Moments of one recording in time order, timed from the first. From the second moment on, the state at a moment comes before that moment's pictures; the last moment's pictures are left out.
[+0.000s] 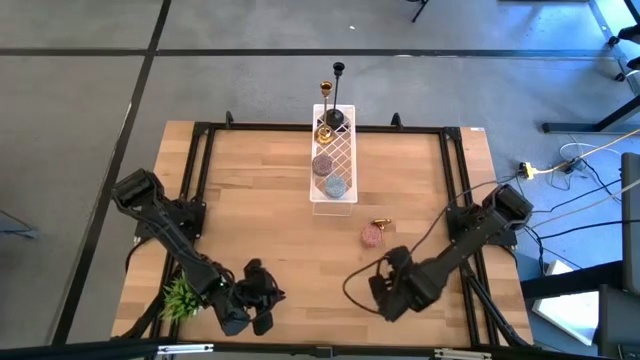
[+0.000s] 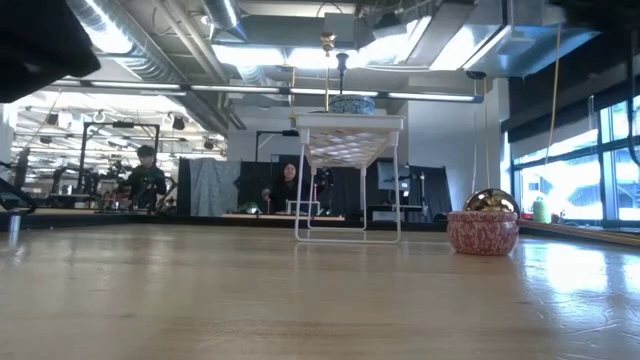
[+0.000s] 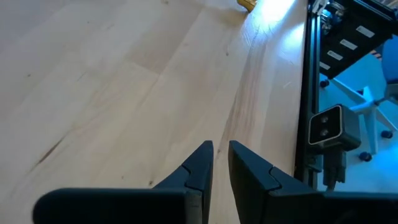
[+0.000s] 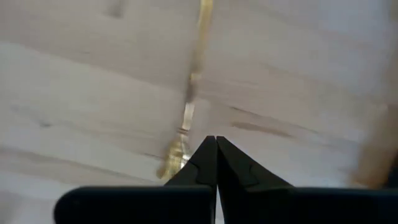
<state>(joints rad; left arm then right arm) -0.84 1.67 0.96 -0.18 -0.69 -1.11 0.73 1.83 1.42 -1.27 0.13 2.00</state>
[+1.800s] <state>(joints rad) -0.85 1.67 0.96 -0.18 -0.63 -1.12 0.56 1.82 1.06 -0.76 -0.04 1.79</state>
